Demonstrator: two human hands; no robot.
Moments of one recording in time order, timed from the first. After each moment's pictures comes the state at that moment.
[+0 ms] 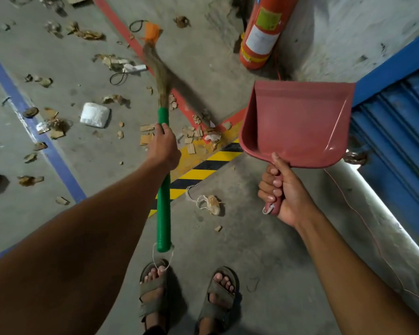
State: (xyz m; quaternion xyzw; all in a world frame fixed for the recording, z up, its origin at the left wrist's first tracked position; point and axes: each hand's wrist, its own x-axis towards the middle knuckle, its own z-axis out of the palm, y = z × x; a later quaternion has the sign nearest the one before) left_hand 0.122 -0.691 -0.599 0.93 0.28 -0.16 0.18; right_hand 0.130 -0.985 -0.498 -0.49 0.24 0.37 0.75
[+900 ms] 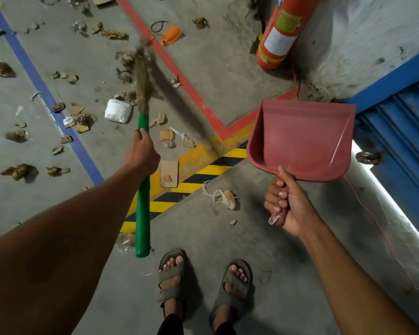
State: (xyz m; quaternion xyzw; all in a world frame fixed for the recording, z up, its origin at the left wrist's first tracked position) left_hand 0.036 -0.592 -0.580 0.90 0.35 -0.17 0.19; right_hand 0.072 -0.959 -0.496 -0.48 0.28 0.38 0.74
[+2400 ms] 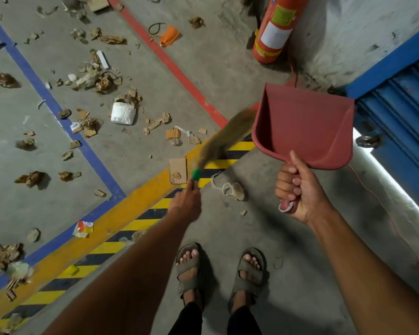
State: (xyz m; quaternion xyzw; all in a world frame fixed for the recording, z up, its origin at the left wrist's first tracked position) left_hand -0.065 -0.685 -0.600 0.92 0.10 -0.35 0.15; right_hand 0.045 -0.931 -0.458 -0.42 0.28 0.37 0.78
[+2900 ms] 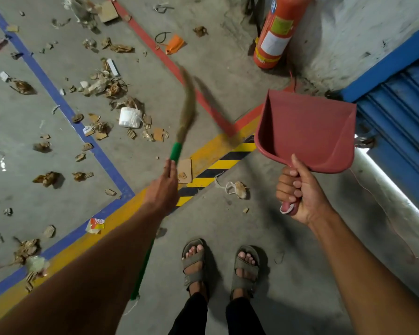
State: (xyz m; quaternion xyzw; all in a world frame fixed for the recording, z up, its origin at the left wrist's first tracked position) left_hand -0.087 -0.611 -0.533 0.95 0.14 -0.24 0.14; right_hand 0.022 -0.927 -0.419 -0.43 0.28 0.36 0.78
